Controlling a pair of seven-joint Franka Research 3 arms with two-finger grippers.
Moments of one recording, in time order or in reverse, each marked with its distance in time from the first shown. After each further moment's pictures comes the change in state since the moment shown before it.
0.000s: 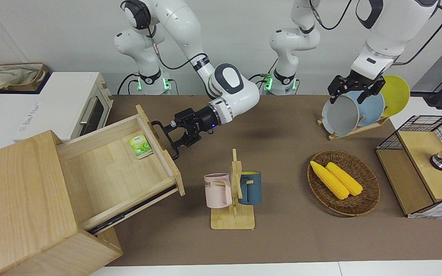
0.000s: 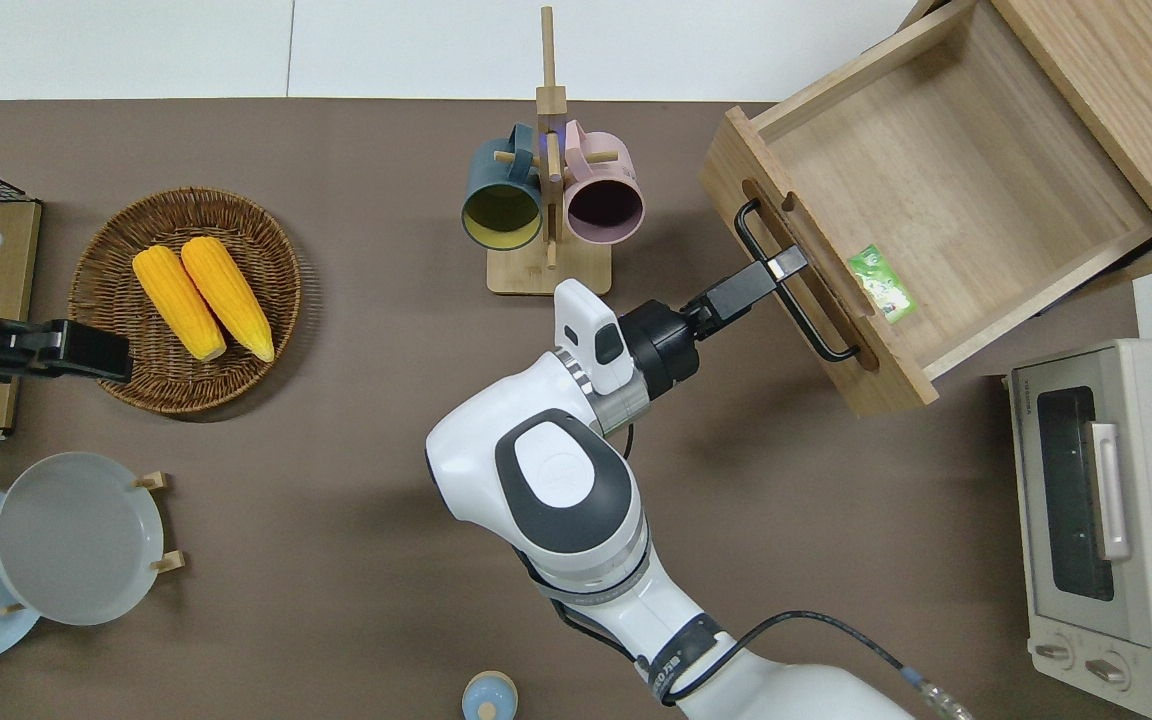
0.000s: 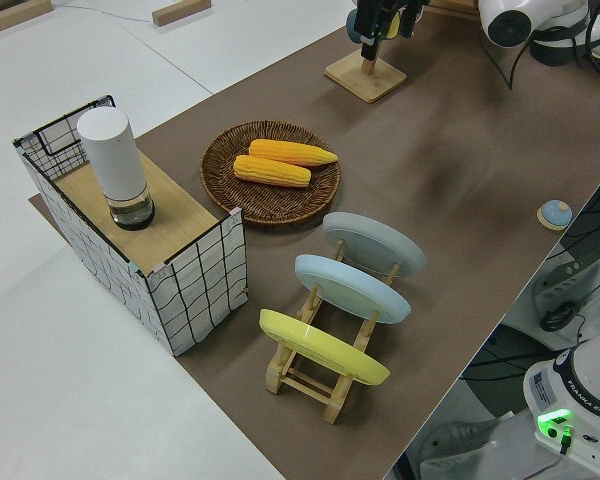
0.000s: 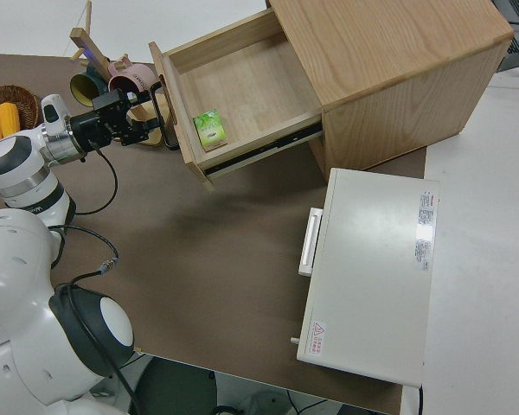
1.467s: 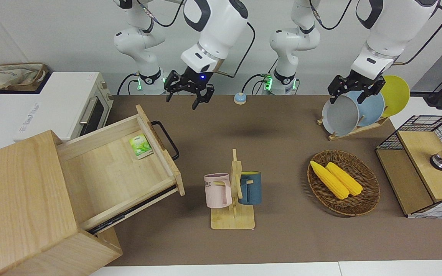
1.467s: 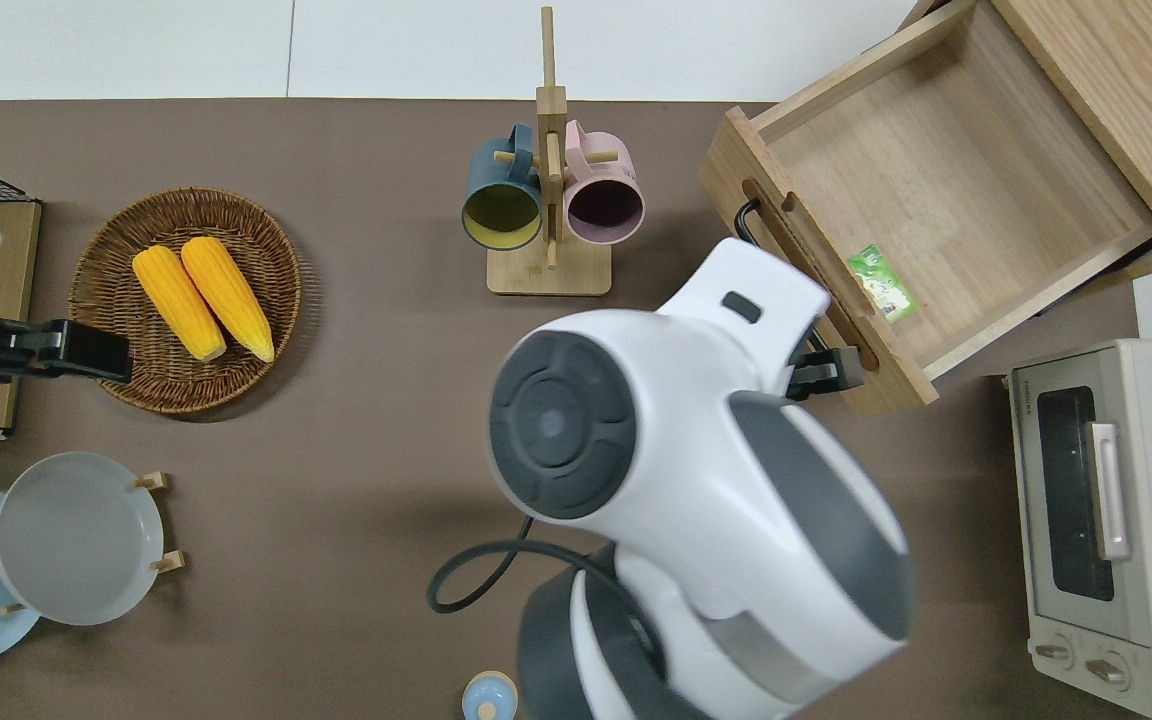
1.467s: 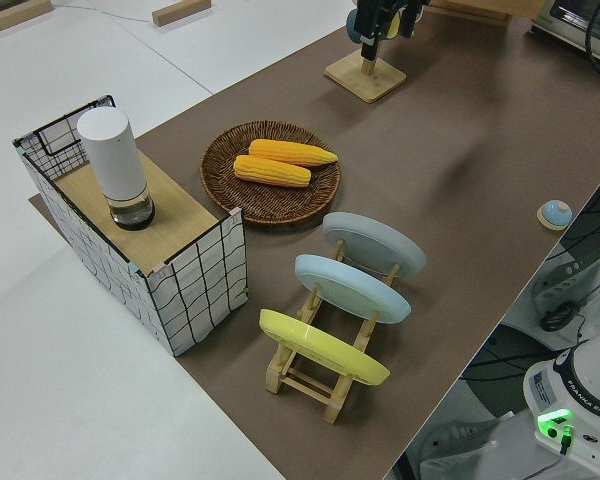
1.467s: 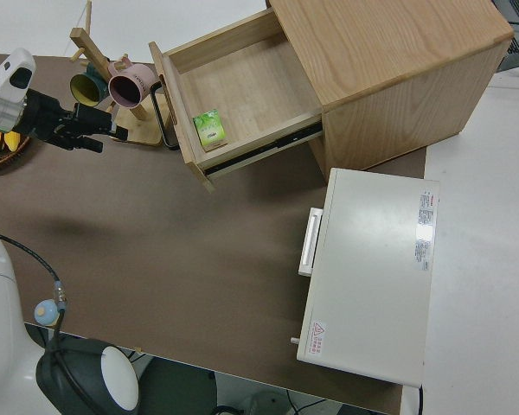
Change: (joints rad) left arm 0.000 0.000 0.000 0.000 0.000 0.000 0.000; right arm -0.109 -0.276 -0.011 0.197 0.948 0.013 -0.098
